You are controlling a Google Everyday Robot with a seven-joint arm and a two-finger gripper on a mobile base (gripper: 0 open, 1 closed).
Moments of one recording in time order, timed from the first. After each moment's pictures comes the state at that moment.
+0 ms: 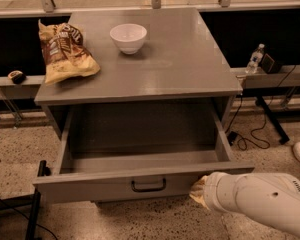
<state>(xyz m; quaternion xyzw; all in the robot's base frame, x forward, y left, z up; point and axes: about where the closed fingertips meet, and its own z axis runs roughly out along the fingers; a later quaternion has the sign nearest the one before) 0.421 -0.149 0.608 -0.58 0.77 0.00 0.28</state>
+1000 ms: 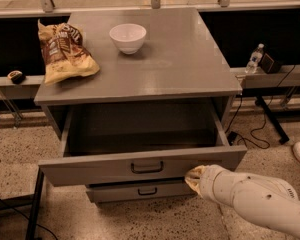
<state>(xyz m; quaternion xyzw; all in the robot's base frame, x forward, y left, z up) 0.468 -0.142 0.605 -0.55 0.75 -0.03 0.37</state>
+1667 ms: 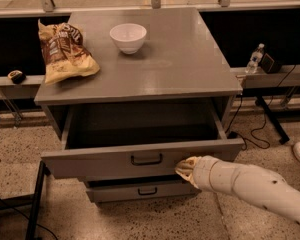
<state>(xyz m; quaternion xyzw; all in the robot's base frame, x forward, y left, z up) 0.497 -0.115 0.606 -0.55 0.72 0.03 0.42</state>
